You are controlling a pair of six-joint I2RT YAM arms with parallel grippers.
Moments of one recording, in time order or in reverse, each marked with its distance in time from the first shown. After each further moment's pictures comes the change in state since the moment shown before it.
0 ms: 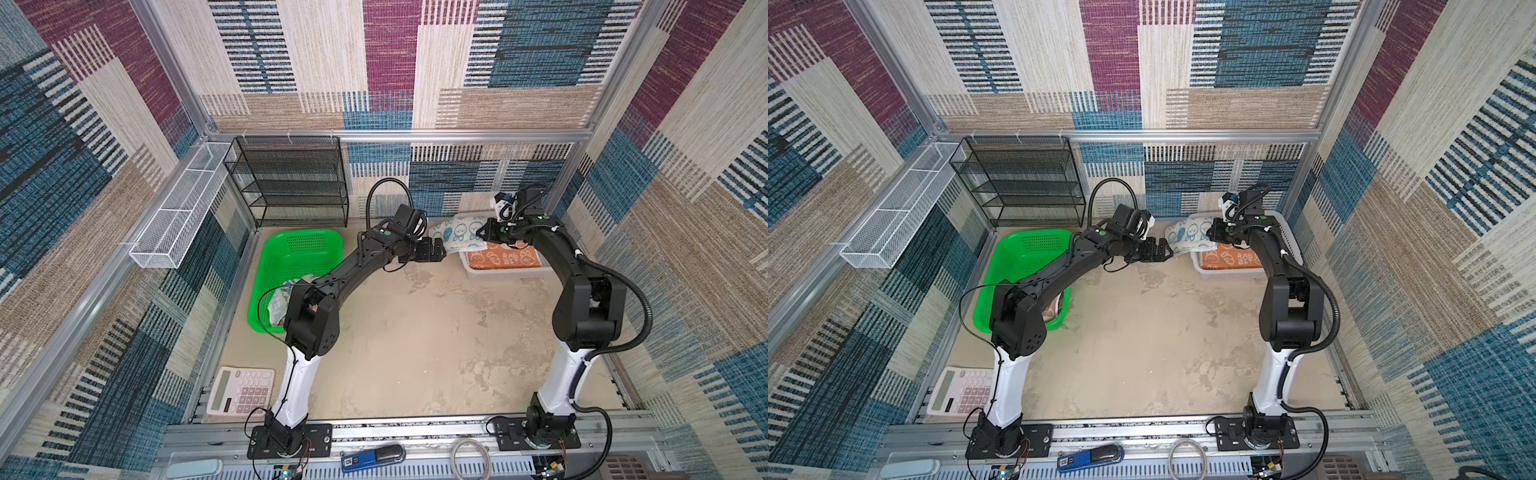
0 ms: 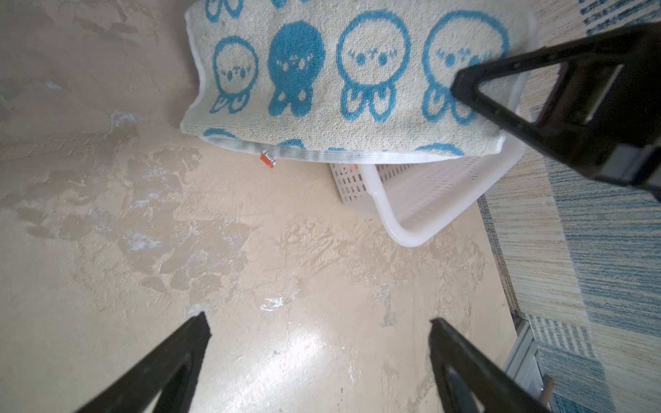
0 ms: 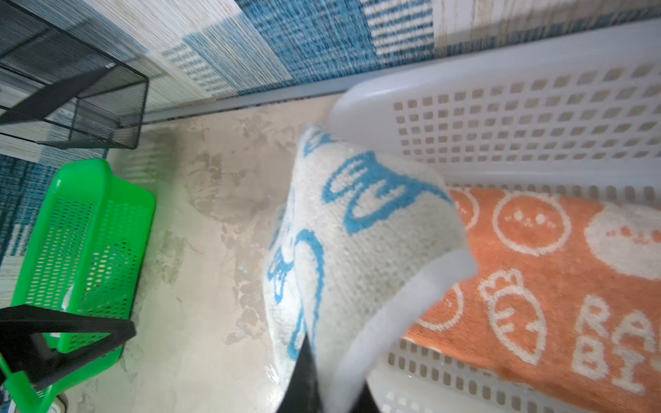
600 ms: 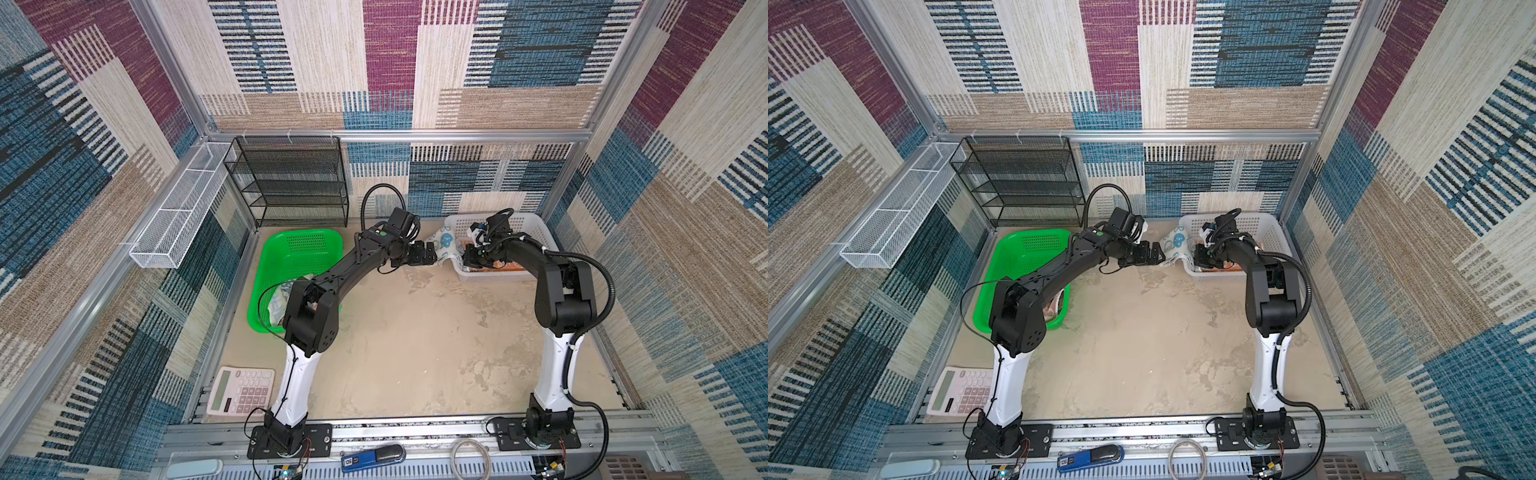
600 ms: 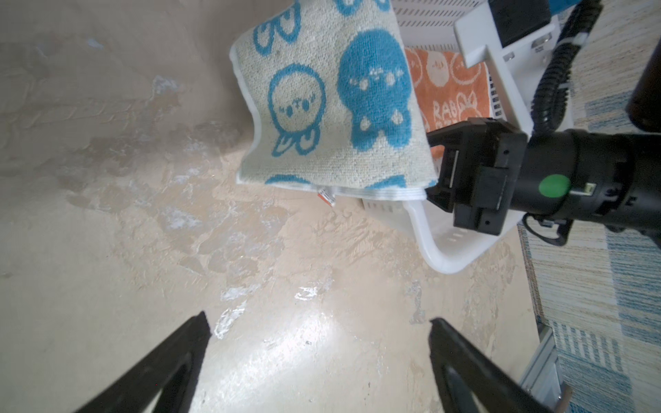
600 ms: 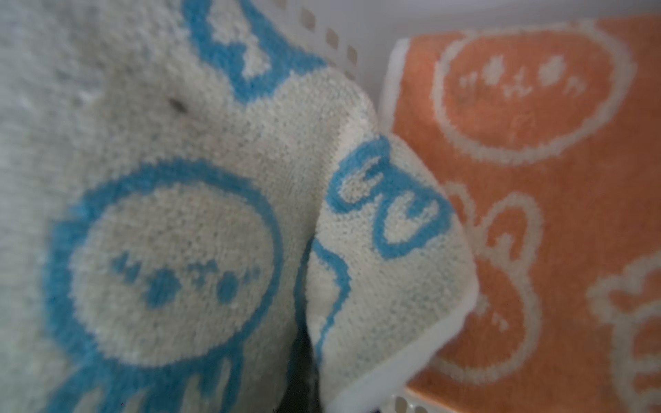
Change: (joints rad) left arm 0.040 0.003 -0.060 -0.018 -0.008 0.006; right arm 0.124 0.158 -0.105 0.079 0.021 0.043
